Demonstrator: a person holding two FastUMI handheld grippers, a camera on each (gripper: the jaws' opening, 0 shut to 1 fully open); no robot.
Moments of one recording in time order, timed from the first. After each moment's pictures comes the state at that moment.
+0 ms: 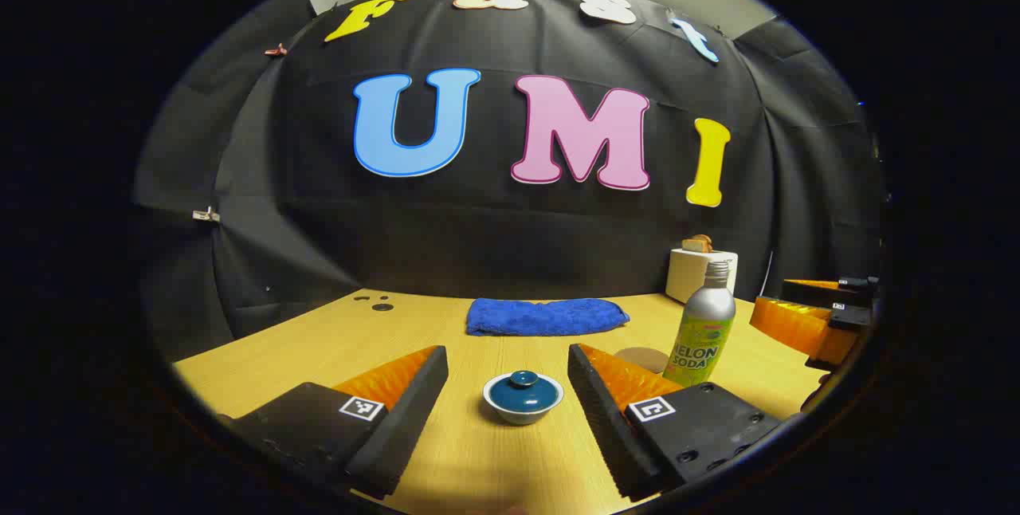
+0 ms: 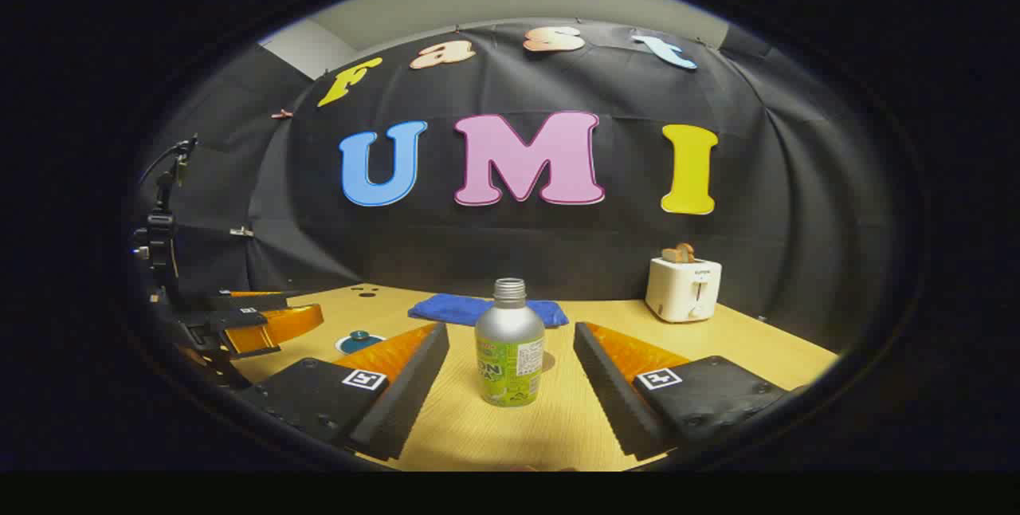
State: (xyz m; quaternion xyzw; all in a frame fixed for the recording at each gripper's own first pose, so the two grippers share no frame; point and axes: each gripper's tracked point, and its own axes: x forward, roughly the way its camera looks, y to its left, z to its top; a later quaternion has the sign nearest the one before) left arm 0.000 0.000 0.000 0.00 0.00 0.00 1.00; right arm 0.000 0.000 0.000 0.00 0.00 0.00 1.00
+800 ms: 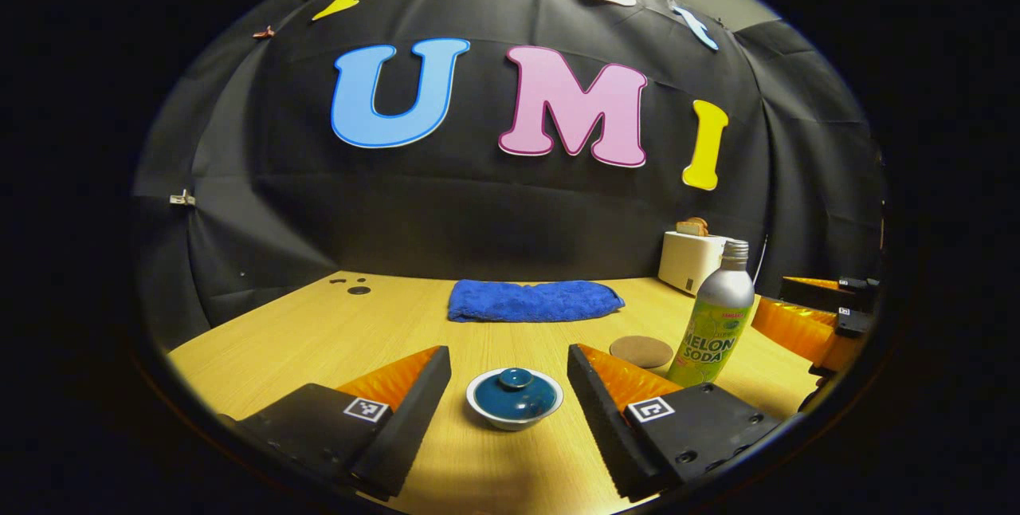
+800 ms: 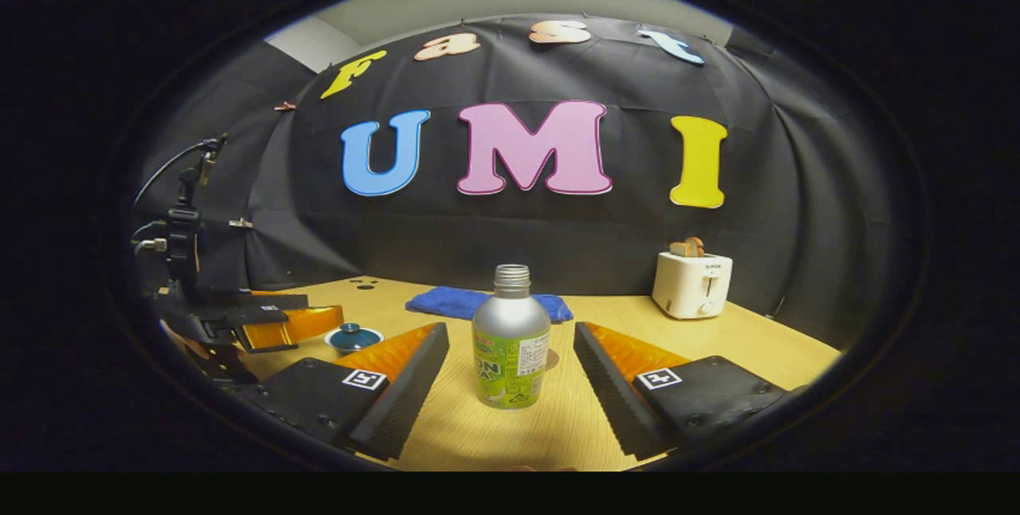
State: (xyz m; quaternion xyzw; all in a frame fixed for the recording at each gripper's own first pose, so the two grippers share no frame) left arm 0.045 -0.014 -0.025 0.00 0.04 -0.04 1.00; right arm 0.020 -0.003 -0.021 -0.01 0.01 0.01 1.00
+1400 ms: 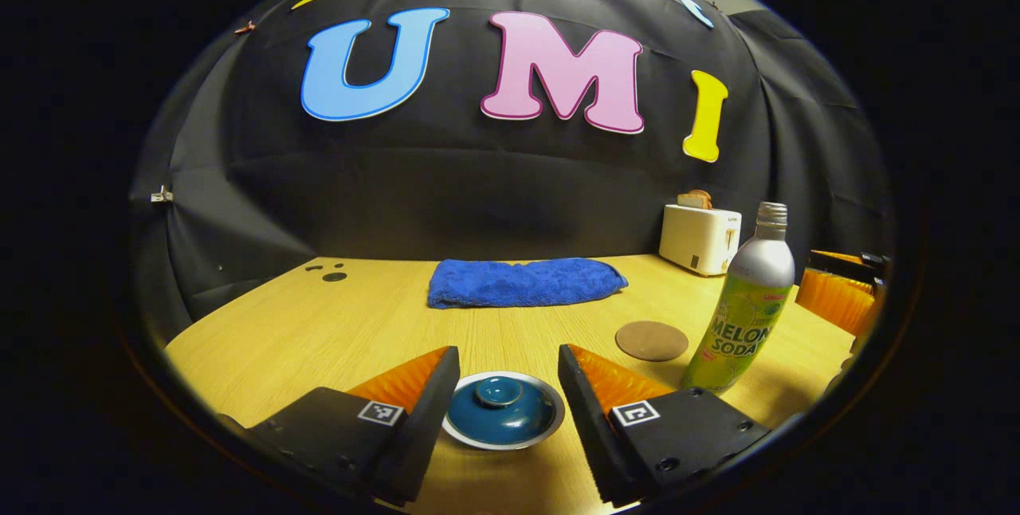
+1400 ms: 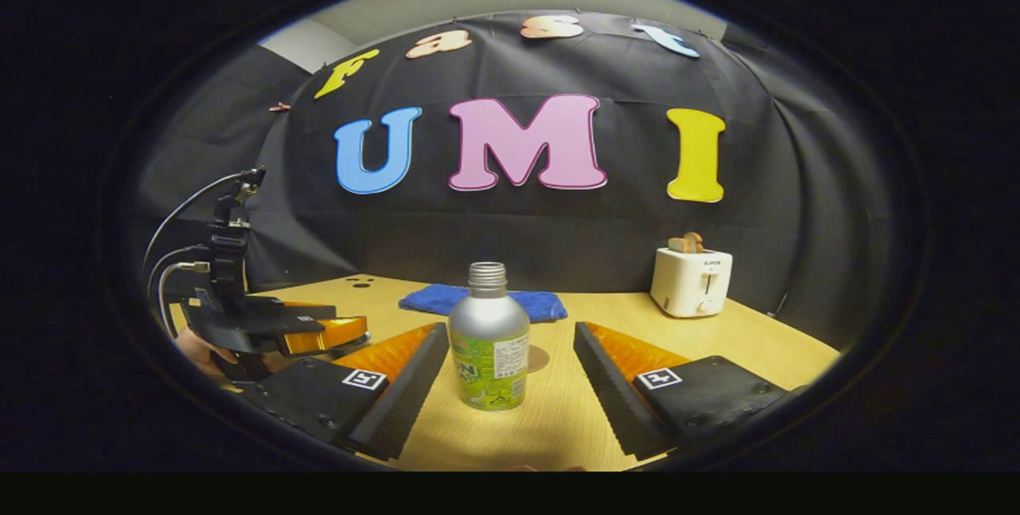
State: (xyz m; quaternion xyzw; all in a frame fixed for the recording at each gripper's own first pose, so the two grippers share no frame) left arm 0.091 -0.030 -0.061 0.02 0.08 -0.05 1.00; right arm 0.032 -0.027 -0.025 0.00 0.02 0.00 1.00
